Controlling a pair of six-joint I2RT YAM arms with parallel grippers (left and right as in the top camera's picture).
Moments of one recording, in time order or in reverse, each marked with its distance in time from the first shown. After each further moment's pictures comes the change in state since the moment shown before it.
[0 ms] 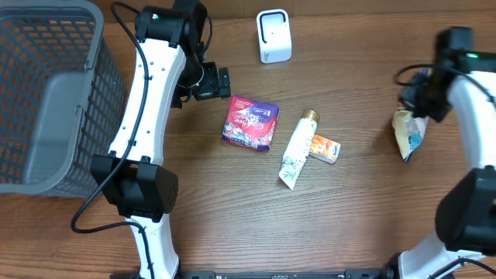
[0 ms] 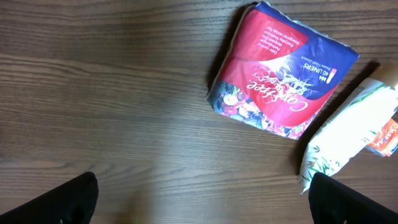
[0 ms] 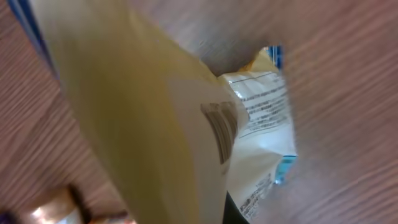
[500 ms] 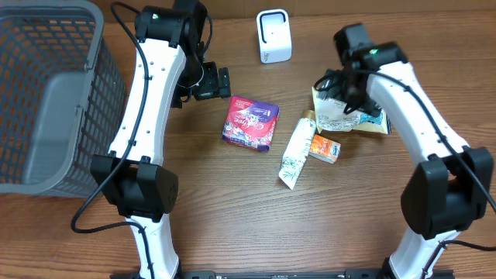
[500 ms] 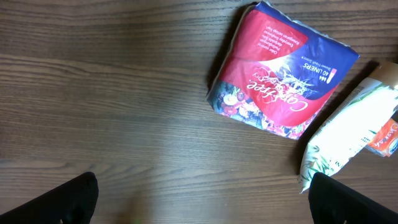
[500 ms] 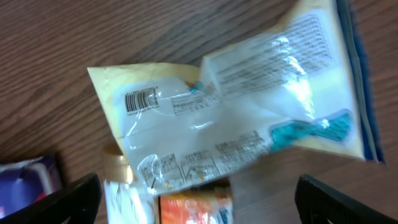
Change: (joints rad) left arm 0.000 0.000 0.000 0.000 0.000 0.000; right arm 0.350 0.120 0.133 -0.030 0.064 0.103
